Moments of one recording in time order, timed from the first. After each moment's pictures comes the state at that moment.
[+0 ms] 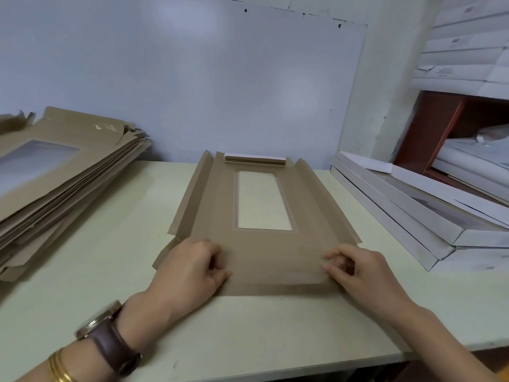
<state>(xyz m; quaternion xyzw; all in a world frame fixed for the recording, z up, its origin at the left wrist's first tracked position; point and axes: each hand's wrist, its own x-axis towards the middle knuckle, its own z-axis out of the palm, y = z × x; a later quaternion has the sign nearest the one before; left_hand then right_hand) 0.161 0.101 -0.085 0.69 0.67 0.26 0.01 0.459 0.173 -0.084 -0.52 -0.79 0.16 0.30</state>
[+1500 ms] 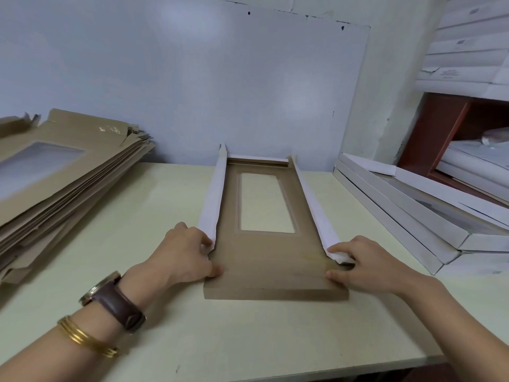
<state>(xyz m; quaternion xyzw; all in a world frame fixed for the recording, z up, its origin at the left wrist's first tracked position) 0.138 0.129 -0.068 0.60 0.77 0.15 0.15 0.468 0.219 -0.071 -0.53 -0.84 0.11 0.08</state>
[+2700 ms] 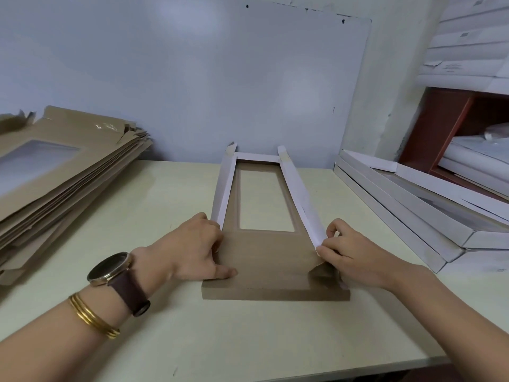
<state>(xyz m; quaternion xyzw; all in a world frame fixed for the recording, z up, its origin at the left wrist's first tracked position) 0.137 0.149 -0.067 0.78 0.62 0.07 -0.01 0.449 0.221 -0.064 -0.46 -0.88 0.11 0.09</state>
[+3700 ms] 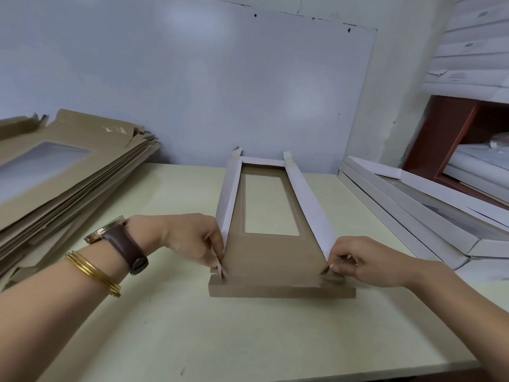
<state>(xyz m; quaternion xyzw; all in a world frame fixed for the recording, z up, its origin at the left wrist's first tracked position) 0.119 0.156 -0.025 0.75 0.60 -0.02 0.26 0.459 0.229 -0.047 -0.41 -0.90 0.13 0.00</state>
